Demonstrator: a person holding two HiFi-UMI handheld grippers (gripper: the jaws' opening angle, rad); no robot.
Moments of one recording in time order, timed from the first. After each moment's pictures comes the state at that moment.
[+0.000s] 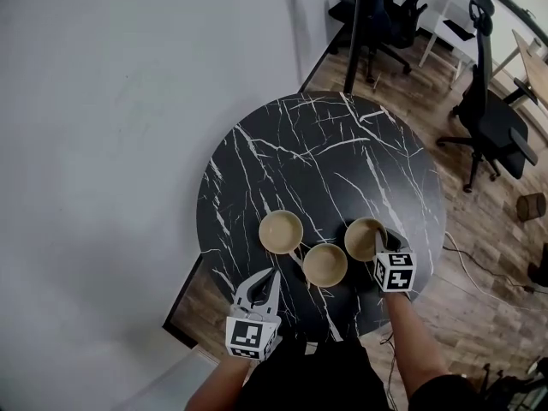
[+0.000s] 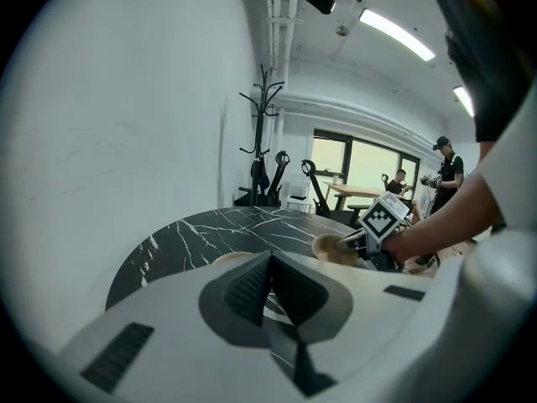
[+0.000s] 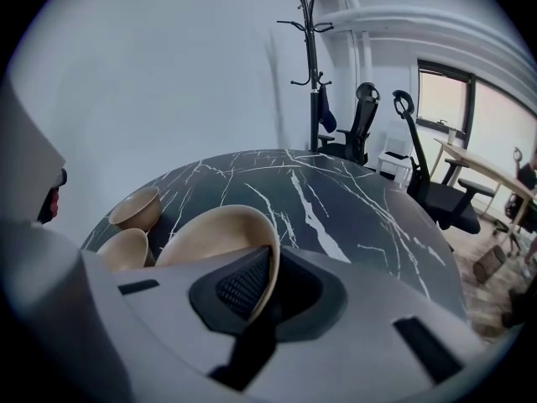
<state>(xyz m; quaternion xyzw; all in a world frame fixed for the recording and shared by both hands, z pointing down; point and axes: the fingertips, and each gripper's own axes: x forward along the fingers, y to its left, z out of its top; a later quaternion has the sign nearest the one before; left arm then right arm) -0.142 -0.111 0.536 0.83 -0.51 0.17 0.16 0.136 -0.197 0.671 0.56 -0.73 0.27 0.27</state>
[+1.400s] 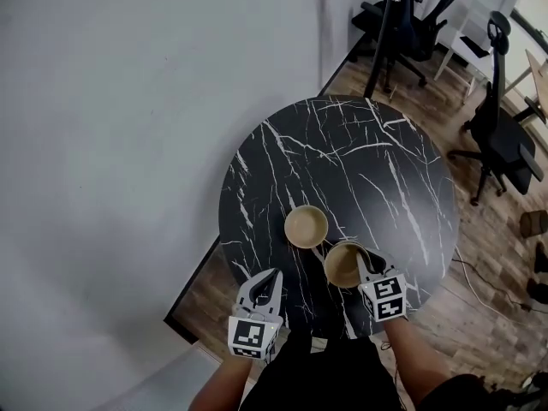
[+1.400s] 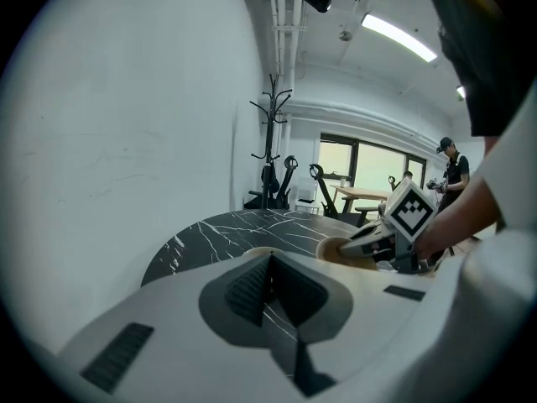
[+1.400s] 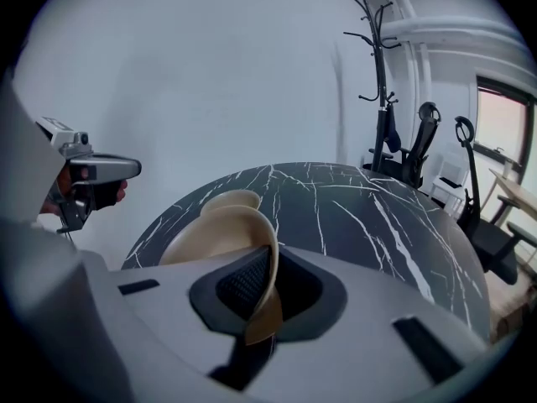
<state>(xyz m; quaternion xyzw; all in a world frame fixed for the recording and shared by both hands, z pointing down) -0.193 -0.089 0.525 0.82 -0.53 0.16 0.15 0.007 -0.142 0.618 0.44 -0.83 0.21 0.28</state>
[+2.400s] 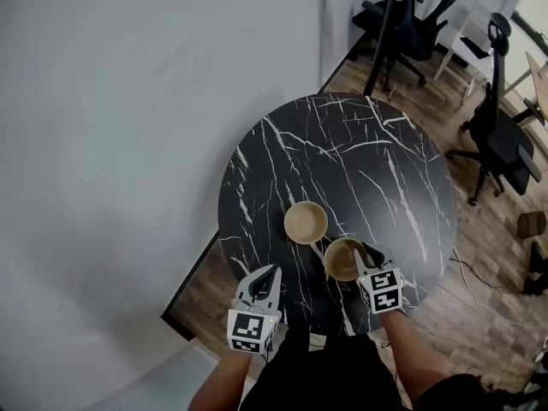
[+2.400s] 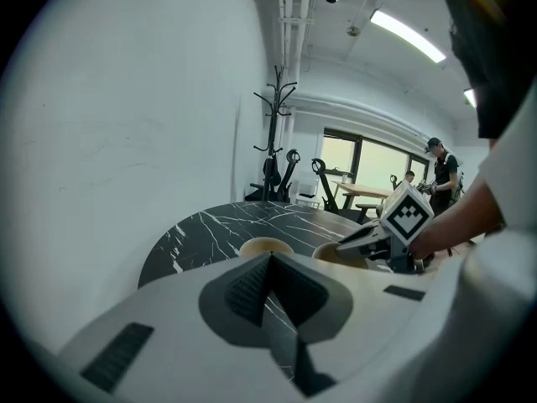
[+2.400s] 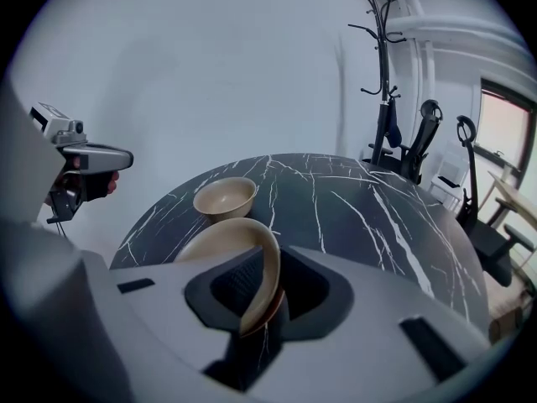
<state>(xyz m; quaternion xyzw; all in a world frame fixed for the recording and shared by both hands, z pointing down) -0.198 -0.084 0.541 0.81 -0.53 0.17 0.18 0.011 -0.140 0.640 0.43 -0.82 0.21 0.32</state>
